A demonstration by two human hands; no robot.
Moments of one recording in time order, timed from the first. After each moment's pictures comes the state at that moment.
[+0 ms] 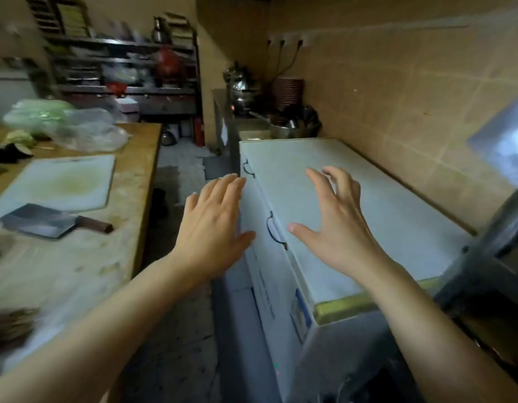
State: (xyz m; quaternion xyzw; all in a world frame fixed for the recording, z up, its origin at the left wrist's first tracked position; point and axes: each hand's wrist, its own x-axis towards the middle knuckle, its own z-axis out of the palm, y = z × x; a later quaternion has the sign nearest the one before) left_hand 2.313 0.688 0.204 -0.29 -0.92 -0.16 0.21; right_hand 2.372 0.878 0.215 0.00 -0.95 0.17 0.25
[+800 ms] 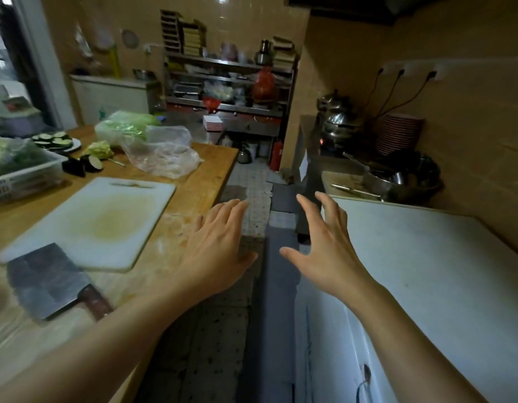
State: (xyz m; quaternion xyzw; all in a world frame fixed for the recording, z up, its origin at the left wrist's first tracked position) left_hand 1.941 0.651 0.174 -0.12 -0.96 -0.14 0.20; right_hand 1.937 0.842 0.192 0.14 -0.95 0.23 0.15
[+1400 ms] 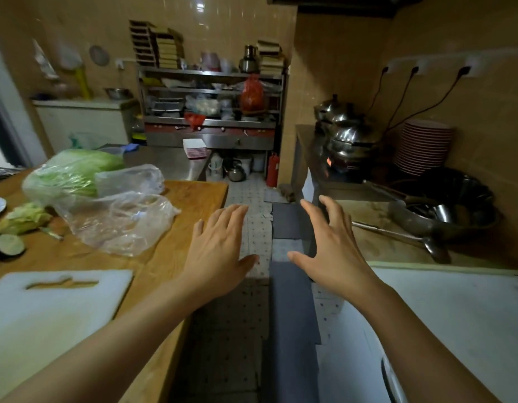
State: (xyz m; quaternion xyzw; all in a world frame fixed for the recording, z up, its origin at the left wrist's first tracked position) left_hand 1.541 0.639 0.198 -0.14 -0.97 -0.11 0.17; right_hand 1.542 0.840 0.200 0.11 -0.95 0.24 0.16
